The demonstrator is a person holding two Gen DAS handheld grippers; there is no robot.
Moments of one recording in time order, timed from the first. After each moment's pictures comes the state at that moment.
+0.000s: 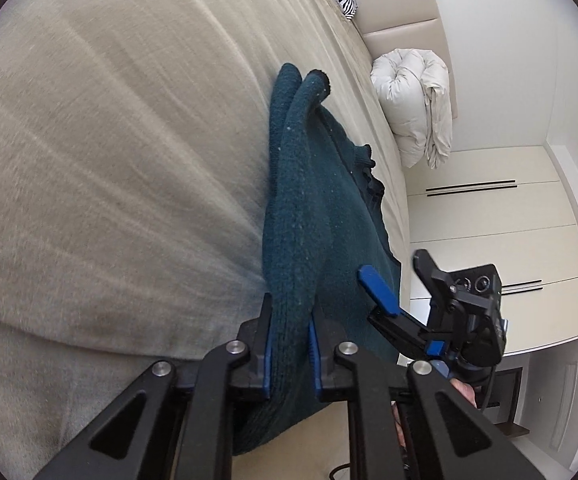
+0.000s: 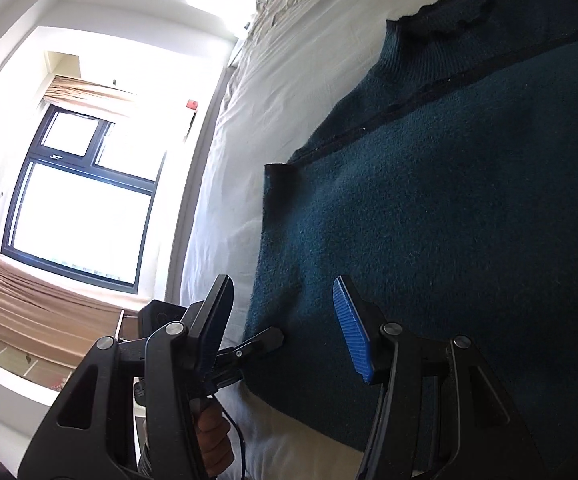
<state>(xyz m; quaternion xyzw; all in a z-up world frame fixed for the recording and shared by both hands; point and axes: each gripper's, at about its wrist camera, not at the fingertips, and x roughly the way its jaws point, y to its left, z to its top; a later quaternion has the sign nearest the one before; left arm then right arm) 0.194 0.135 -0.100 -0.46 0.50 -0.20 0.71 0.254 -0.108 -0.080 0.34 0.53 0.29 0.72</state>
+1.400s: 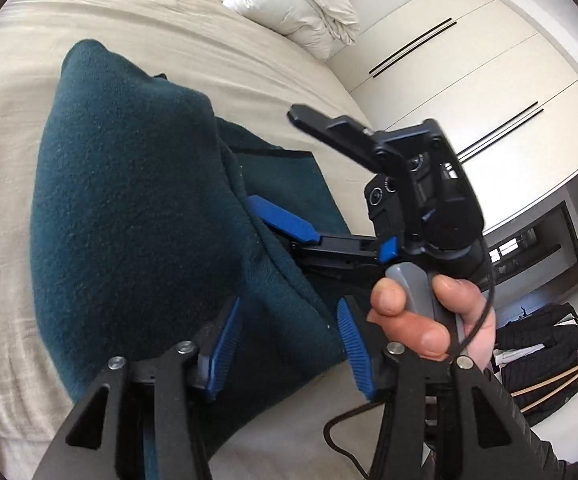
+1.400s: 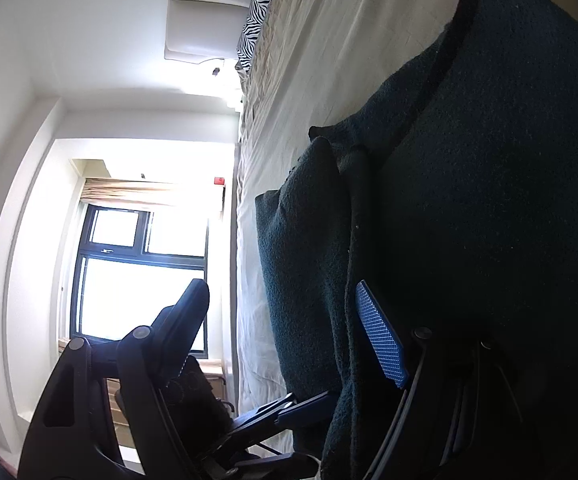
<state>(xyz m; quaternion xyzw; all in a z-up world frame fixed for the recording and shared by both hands) 0.222 -0.130 -0.024 -0.21 0.49 -0.35 0.77 0.263 -0.336 -0.090 0.51 0.45 0.27 0.68</state>
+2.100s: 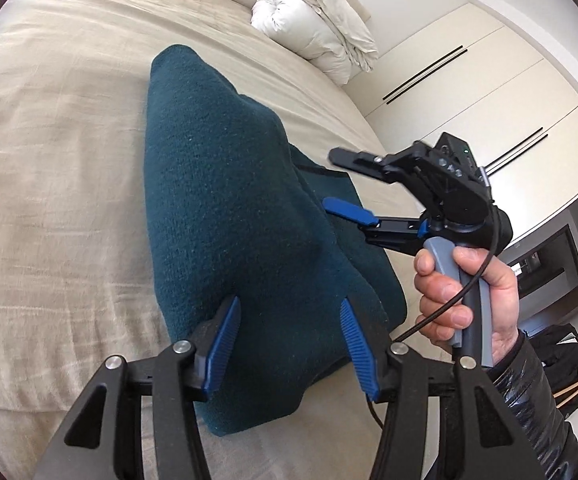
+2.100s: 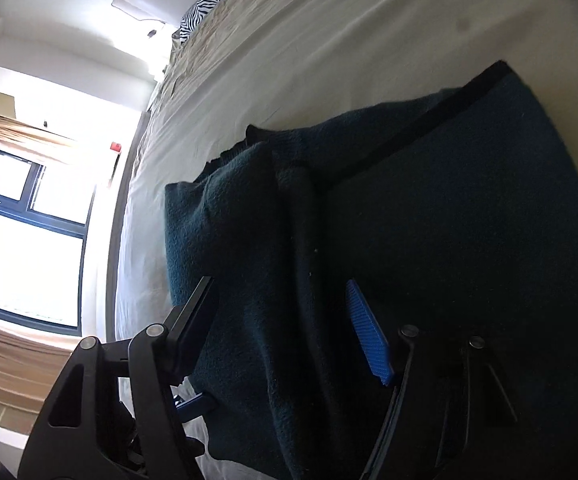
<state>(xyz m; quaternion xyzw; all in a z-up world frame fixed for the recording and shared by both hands) 0.194 -0.055 -0.039 -0.24 0.47 -0.32 0.79 0.272 -0.310 -0.049 0.34 0.51 0.16 0.77</state>
